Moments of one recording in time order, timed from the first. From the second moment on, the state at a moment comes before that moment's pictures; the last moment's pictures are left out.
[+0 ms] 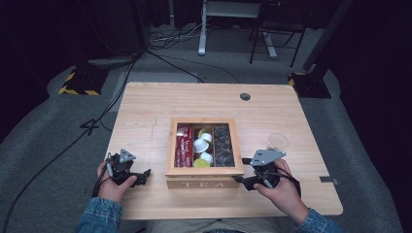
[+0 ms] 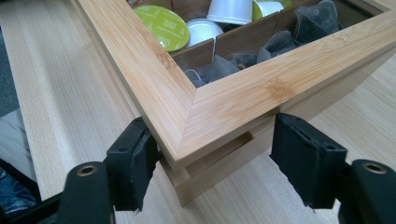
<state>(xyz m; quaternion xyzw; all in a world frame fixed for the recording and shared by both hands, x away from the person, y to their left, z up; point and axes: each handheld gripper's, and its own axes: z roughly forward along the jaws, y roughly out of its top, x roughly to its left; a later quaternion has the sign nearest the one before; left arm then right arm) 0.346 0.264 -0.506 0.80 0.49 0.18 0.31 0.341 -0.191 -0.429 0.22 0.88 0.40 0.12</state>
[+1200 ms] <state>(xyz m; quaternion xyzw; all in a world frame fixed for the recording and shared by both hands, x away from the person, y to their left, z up) 0.340 0.265 -0.506 0.80 0.48 0.17 0.31 0.349 -0.260 -0.389 0.26 0.84 0.45 0.14</state>
